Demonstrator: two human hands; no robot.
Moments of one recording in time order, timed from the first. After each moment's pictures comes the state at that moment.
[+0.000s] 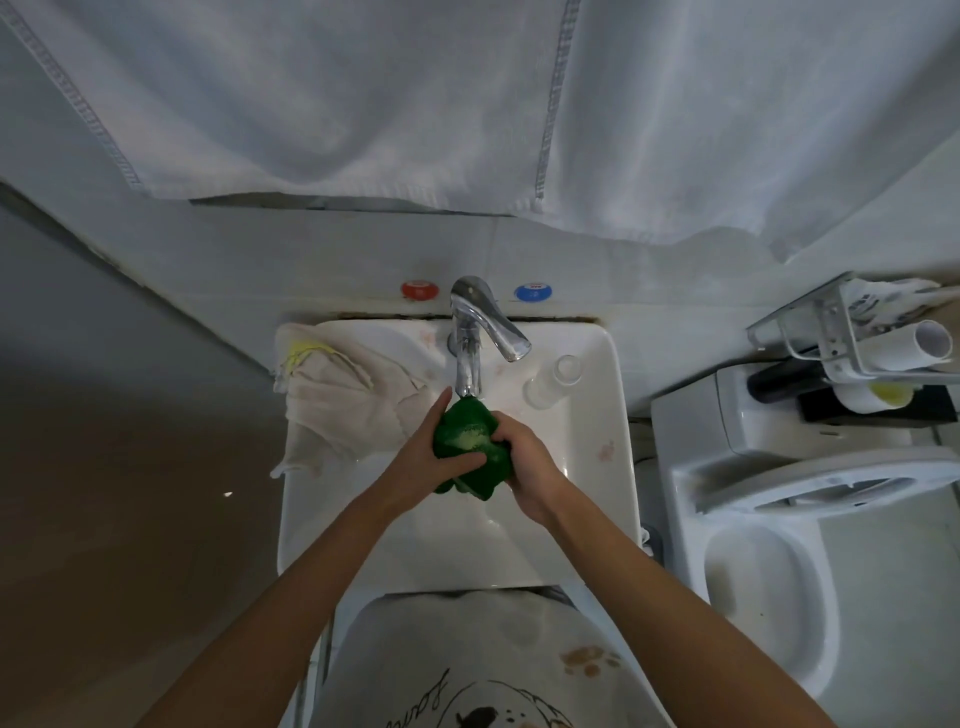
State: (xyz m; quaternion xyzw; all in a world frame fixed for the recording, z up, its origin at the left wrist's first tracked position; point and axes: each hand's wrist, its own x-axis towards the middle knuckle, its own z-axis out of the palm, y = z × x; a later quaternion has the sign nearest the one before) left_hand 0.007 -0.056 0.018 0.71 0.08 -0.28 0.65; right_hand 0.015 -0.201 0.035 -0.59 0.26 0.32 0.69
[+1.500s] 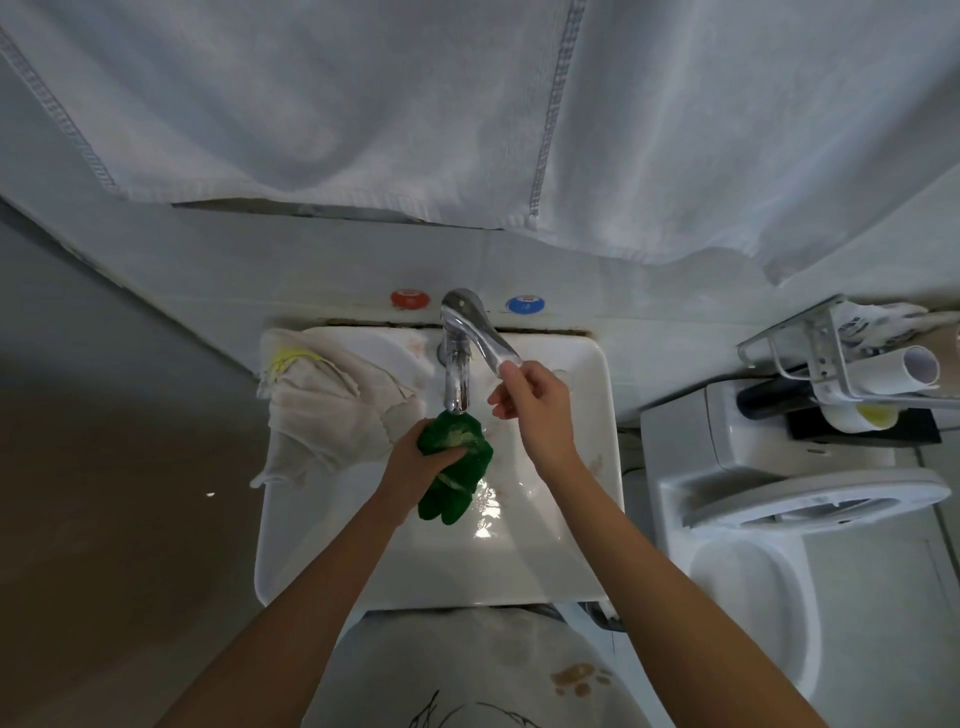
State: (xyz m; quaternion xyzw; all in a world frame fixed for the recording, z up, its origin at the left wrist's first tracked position) left_hand 0.023 -0.070 -0.016 0.72 0.19 -0.24 0.62; right_hand 0.061 -0.218 0.060 -0.75 0.14 0.07 0.65
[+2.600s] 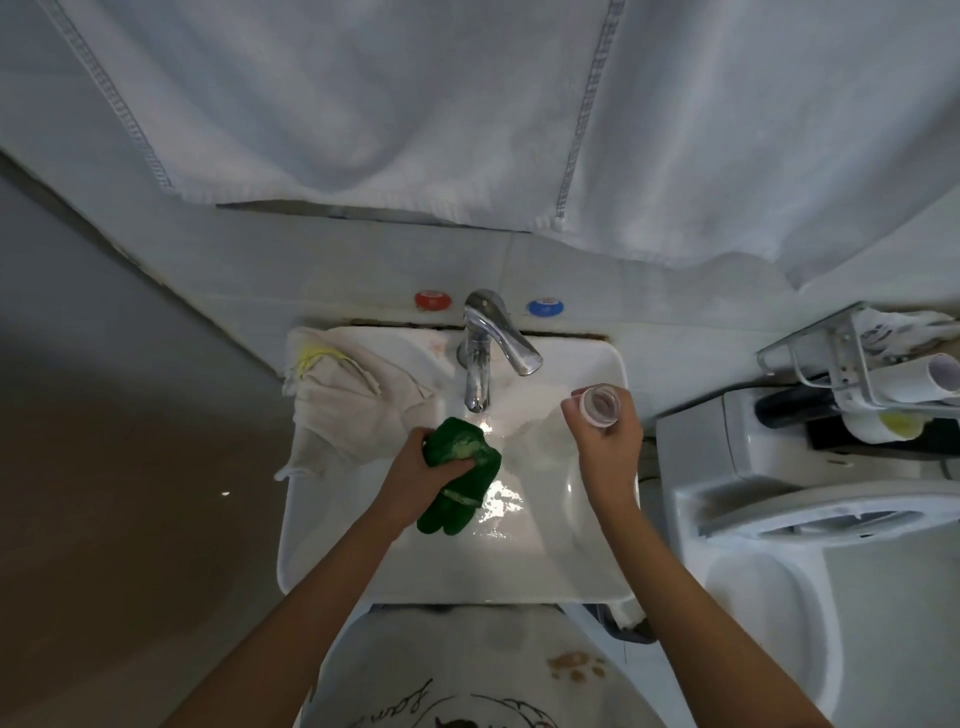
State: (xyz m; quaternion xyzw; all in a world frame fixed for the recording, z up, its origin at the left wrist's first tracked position) left_hand 0.000 -0.052 0.010 0.72 0.21 -0.24 0.61; right_hand 0.028 -0.259 0.044 -0.78 0.16 -0.07 0.60
